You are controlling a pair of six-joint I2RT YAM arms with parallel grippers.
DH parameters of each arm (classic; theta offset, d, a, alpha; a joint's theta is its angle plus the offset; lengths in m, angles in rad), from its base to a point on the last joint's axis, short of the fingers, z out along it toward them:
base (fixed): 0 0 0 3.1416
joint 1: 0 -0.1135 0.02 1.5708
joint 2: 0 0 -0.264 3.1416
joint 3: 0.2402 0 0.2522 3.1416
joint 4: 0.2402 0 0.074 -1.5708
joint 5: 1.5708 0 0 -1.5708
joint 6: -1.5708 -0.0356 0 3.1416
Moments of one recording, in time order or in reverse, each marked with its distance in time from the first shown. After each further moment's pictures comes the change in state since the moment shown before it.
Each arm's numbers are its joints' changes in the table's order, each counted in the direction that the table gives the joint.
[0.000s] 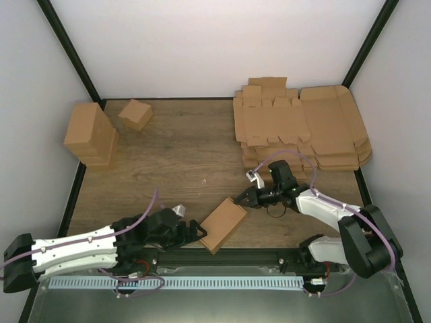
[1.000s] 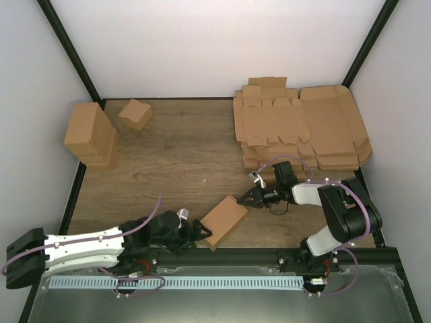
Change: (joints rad) left arm 0.000 0.071 -0.132 -0.297 0.083 0.226; right arm 0.154 0.290 -0.006 -0.126 -0.230 0.105
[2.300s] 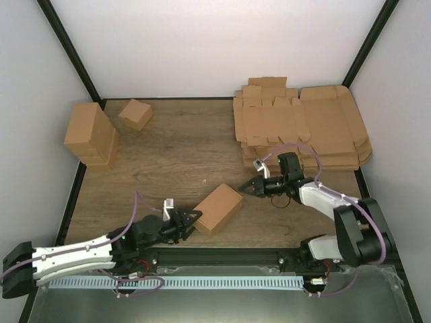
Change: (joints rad) left arm 0.002 -0.240 -0.143 -0.263 -0.310 0.179; right arm 0.012 -0.156 0.030 0.048 0.079 -0.027
